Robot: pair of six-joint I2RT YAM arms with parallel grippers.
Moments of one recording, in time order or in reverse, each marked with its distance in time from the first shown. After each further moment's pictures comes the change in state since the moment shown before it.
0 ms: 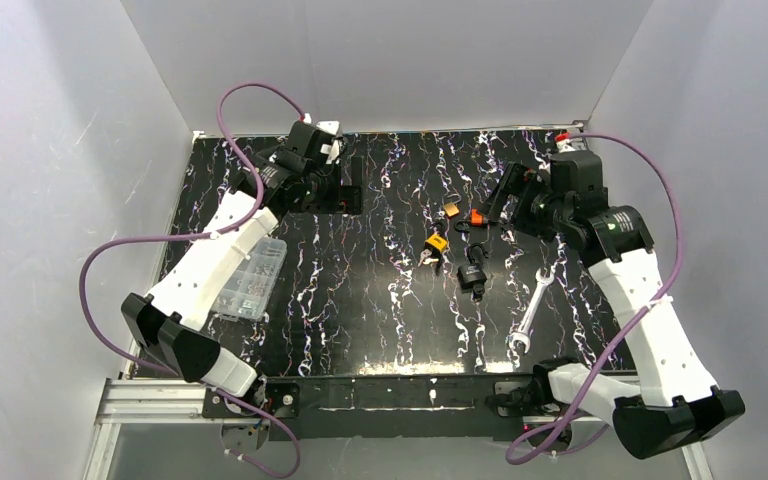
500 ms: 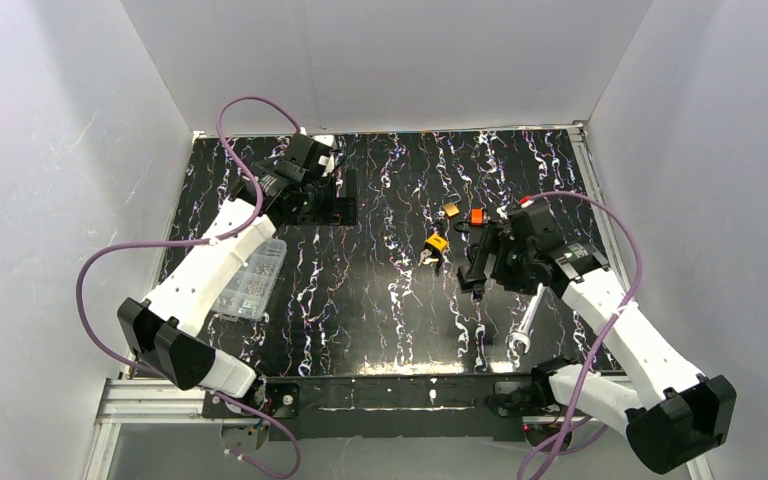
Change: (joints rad) left arm 0.007 -0.049 -0.100 -0.006 -0.015 -0.024; right arm 0.098 -0.093 -0.399 0.018 0.055 0.068
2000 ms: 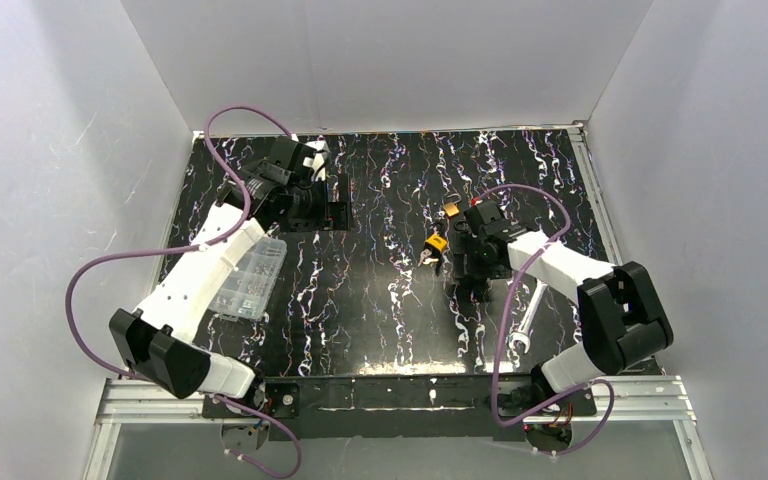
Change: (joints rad) left arm 0.068 -0.047 -0.067 -0.001 0.174 0.012; right arm 0.071 0.478 -0.071 0.372 0.175 -0.239
